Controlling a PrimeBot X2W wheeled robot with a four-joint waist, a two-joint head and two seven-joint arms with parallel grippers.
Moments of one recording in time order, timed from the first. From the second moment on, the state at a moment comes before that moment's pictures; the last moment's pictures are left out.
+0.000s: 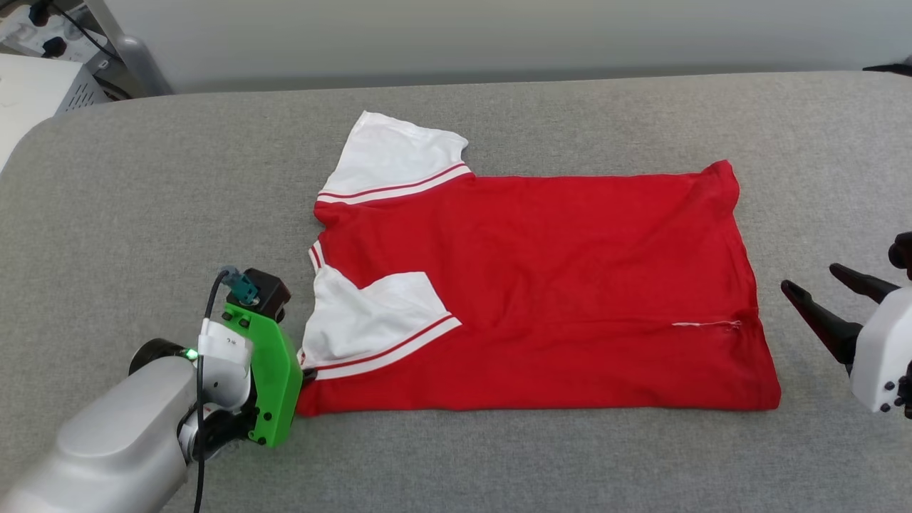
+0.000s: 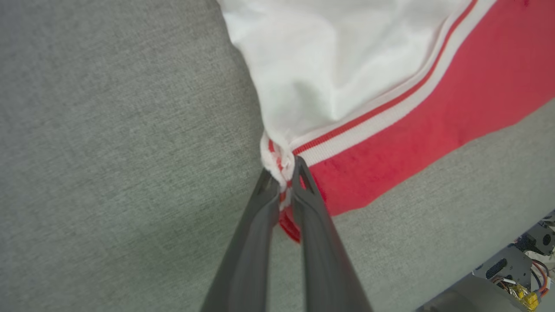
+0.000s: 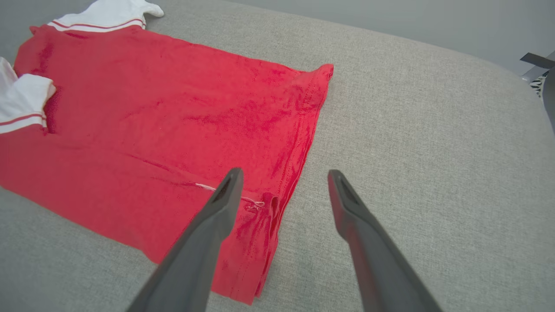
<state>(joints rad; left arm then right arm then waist) -0.67 0.65 -1.04 0.45 -1.08 -0.13 0.45 -0.27 -0.72 0.32 0.06 0.74 0.13 0.35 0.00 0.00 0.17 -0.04</state>
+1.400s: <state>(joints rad) -0.55 0.73 -1.00 0.29 -1.09 -0.04 0.32 -0.26 -0.67 0.47 0.27 0.85 0.13 0.49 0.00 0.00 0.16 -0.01</state>
